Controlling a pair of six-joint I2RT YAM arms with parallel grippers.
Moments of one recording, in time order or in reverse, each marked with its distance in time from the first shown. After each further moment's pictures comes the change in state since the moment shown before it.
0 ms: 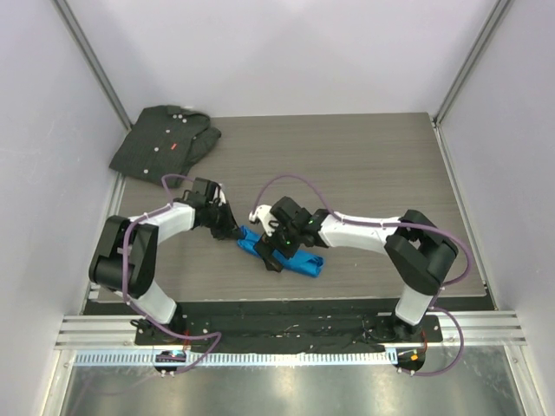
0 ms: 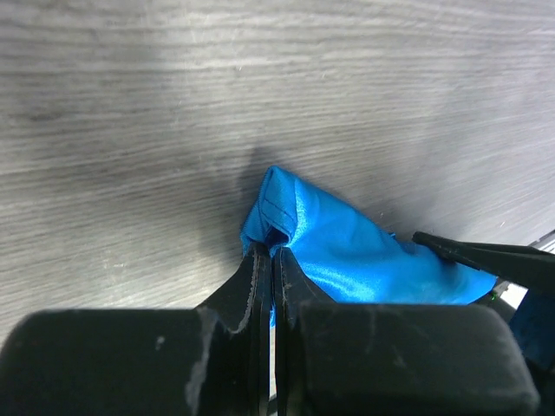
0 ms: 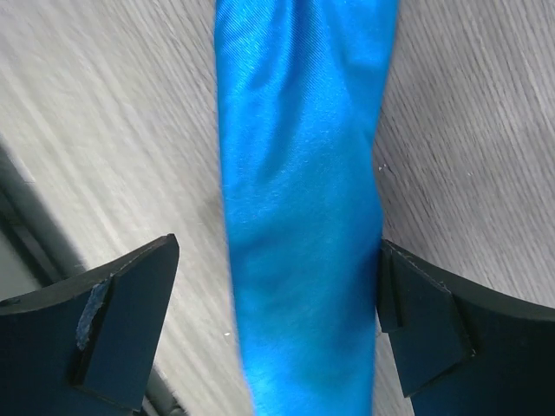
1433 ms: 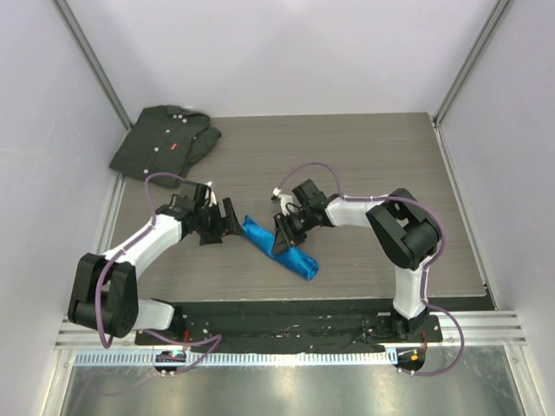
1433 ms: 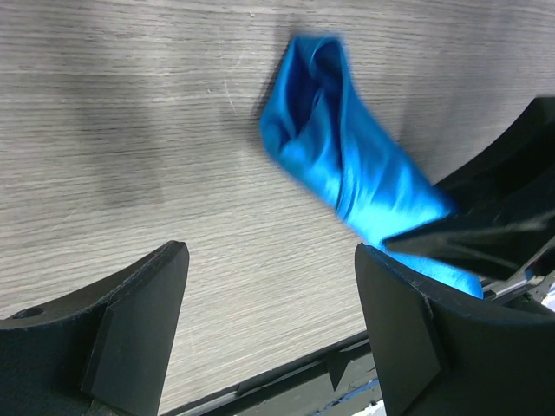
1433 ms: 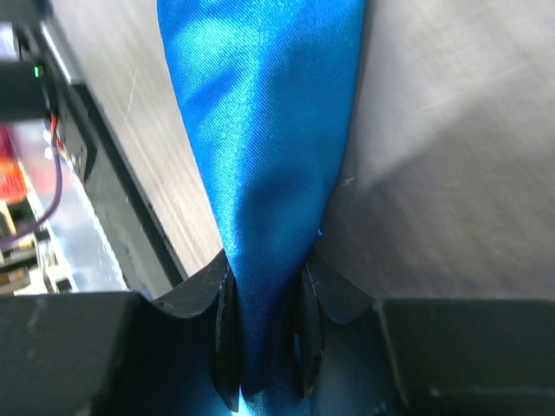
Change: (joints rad) left arm 0.000 -0.269 -0.049 -0.140 -0.119 0.055; right arm -0.239 0.196 0.017 0.110 -0.488 0.283
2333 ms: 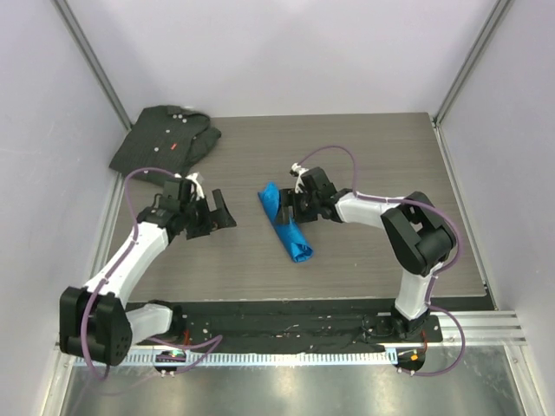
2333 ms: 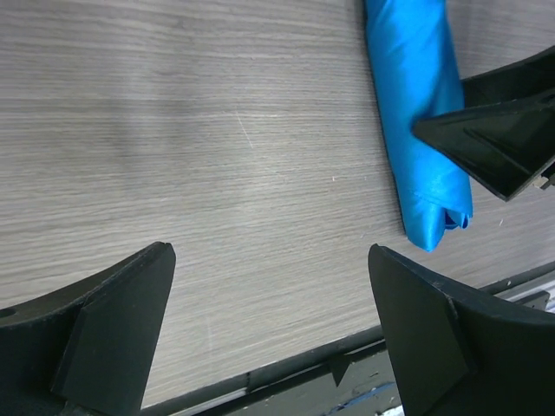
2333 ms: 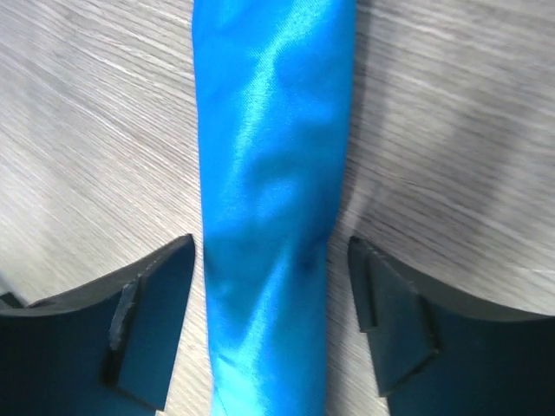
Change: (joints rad) left arm 0.055 -0.156 0.035 -0.086 -0.034 0.042; right arm -0.057 -0.090 -0.014 0.145 0.463 0.197
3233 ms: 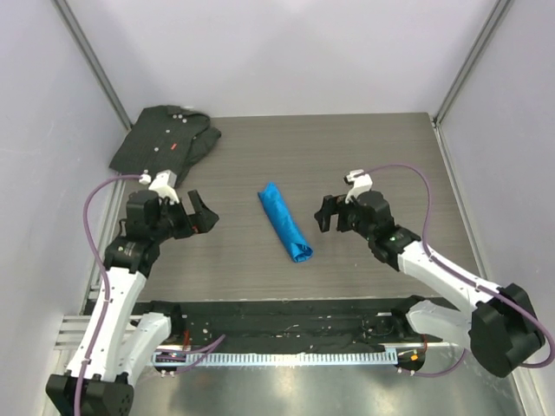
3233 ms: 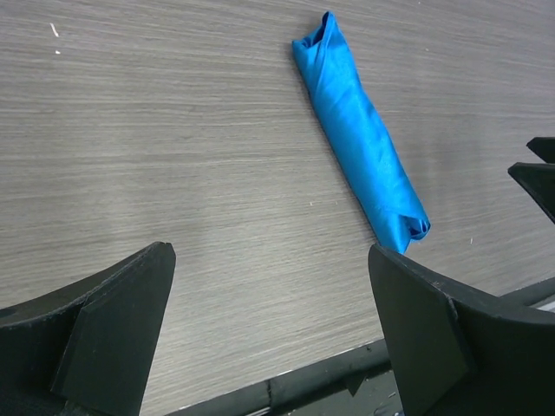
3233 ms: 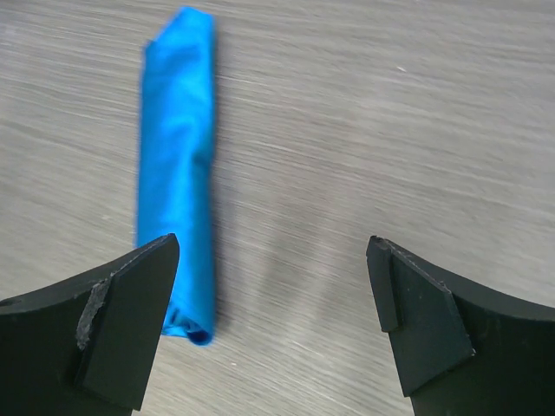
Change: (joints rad) left arm 0.106 -0.426 -0.013 -0.076 0.008 0.113; right arm -0.067 -0.764 -0.460 0.075 0.298 -0.153
